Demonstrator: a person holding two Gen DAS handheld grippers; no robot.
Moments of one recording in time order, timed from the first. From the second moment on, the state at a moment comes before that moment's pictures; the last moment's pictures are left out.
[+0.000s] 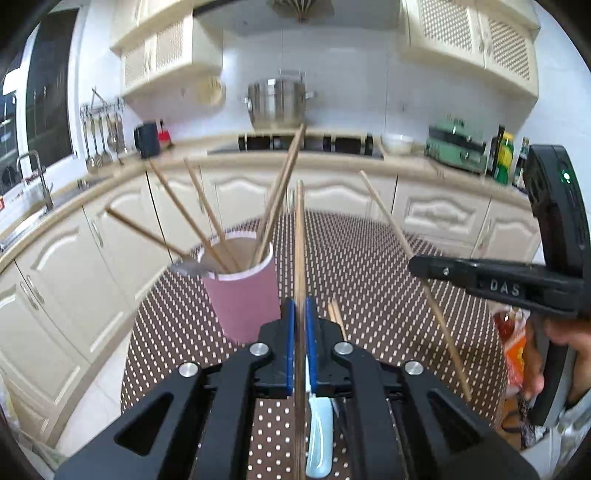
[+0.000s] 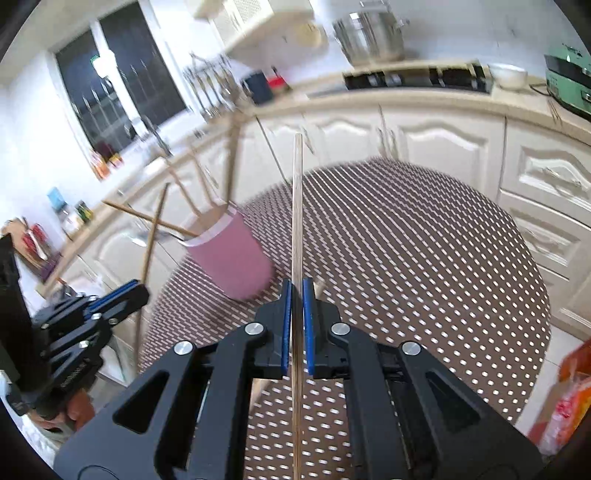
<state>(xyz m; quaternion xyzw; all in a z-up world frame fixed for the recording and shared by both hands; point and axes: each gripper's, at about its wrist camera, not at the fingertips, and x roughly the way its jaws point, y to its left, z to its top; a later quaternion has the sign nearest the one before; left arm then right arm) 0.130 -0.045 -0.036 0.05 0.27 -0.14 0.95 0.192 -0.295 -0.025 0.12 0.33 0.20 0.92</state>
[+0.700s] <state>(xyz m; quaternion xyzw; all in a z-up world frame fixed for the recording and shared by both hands) 0.140 -0.014 0.016 -0.07 0.07 -0.12 0.99 0.184 -0.202 0.019 0.17 0.14 0.27 0.94</state>
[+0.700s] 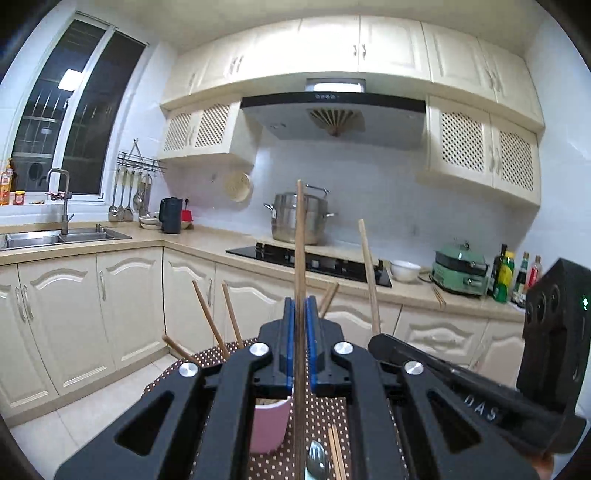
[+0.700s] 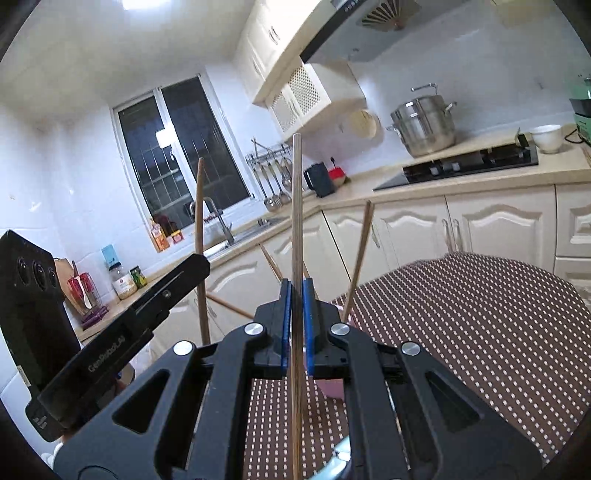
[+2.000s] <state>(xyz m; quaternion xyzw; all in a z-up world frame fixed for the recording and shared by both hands) 0.224 -0.029 -0.005 -0.08 -0.11 0.01 0.99 0.302 -0.179 -0.006 0.23 0.03 0.30 0.92</state>
